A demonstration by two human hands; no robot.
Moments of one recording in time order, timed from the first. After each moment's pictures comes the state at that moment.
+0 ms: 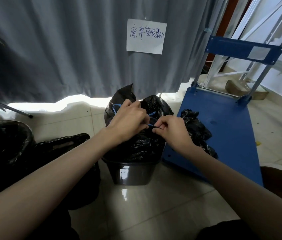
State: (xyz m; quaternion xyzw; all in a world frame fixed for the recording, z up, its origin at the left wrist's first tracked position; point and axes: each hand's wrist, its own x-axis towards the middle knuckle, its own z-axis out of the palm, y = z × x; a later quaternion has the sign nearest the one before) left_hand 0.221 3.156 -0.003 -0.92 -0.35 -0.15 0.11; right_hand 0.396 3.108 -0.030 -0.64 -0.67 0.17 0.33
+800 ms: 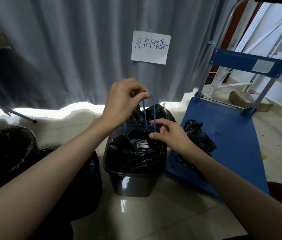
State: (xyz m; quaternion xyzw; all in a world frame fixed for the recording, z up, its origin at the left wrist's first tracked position) left_hand 0.204 3.177 0.058 -0.78 -0.39 -0.48 -0.09; right_hand 0.391 3.129 -0.018 -0.59 -0.64 0.34 0.35
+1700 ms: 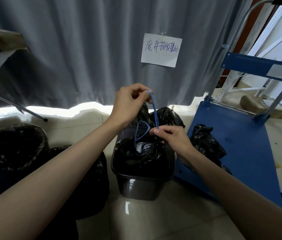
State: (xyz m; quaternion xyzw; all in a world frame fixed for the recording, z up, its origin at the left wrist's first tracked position) left_hand 0.196 3.173 0.055 -0.68 -0.44 -0.51 -0.29; right_hand 0.371 3.143 -0.037 -0.53 -0.57 0.44 0.45
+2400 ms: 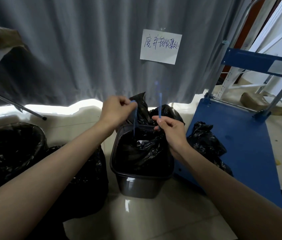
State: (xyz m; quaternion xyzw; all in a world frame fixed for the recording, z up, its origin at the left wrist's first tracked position) left_hand 0.174 3.182 0.030 -0.61 -0.60 -0.43 -0.29; right_hand 0.356 3.157 -0.041 -0.54 -0.47 0.42 0.56
